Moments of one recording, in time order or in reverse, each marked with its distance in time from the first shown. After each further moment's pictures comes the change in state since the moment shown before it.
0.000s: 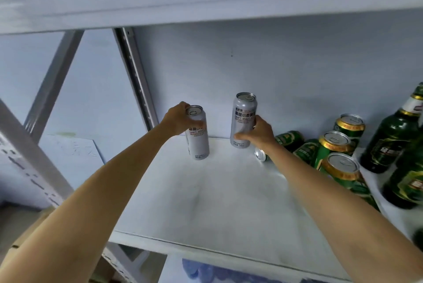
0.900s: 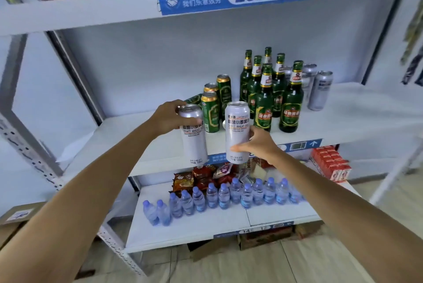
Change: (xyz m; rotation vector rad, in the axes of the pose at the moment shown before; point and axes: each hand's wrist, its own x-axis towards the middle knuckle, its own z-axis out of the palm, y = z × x) left_hand -0.340 0.148 0.051 -0.176 -0.342 0.351; right_hand -0.395 0.071 -0.210 -0.012 0.063 0.152
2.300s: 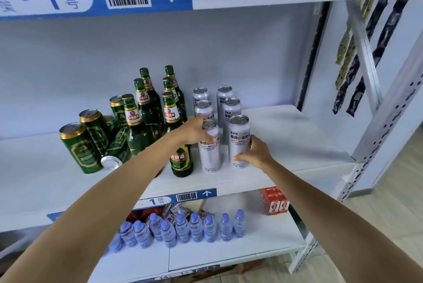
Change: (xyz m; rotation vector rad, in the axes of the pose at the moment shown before) left_hand 0.251 0.226 0.350 0.097 -0.262 -0.018; right_hand 0.160 0.223 -0.333 -0.173 0.128 0.125
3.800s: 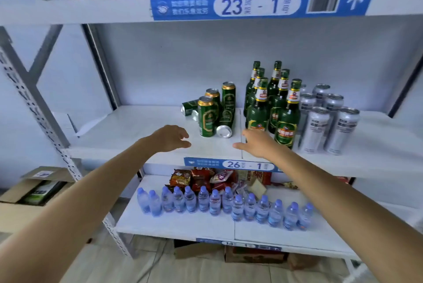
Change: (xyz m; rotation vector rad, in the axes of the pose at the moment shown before) left_hand -0.319 -0.229 -0.168 0.377 0.167 -0.301; right_hand -0.172 -0.231 0.188 -0.696 -0.305 -0.499
